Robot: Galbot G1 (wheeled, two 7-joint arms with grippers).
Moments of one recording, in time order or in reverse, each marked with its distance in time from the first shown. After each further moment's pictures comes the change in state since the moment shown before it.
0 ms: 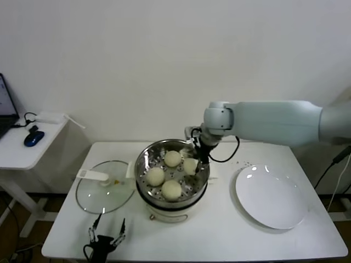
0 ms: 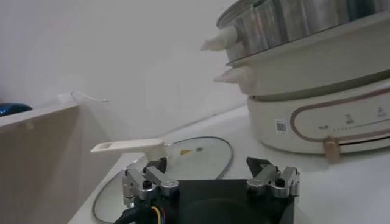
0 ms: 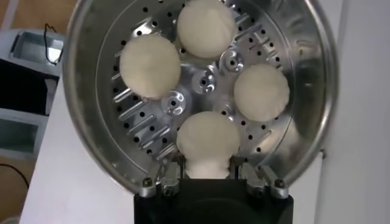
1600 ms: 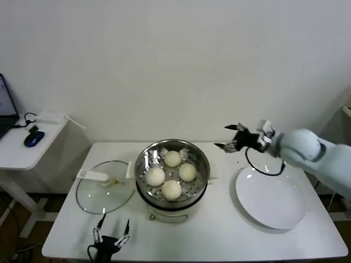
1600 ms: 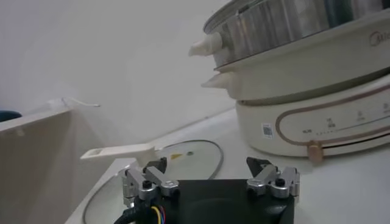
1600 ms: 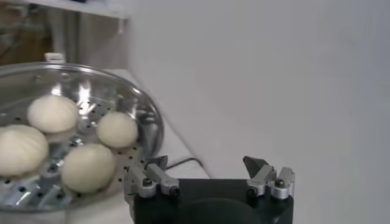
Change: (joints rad) left arm 0.012 -0.023 0.017 -0.017 0.042 -0.001 0.000; right arm -0.600 -0.731 0.702 0.313 0.187 0.287 0.623
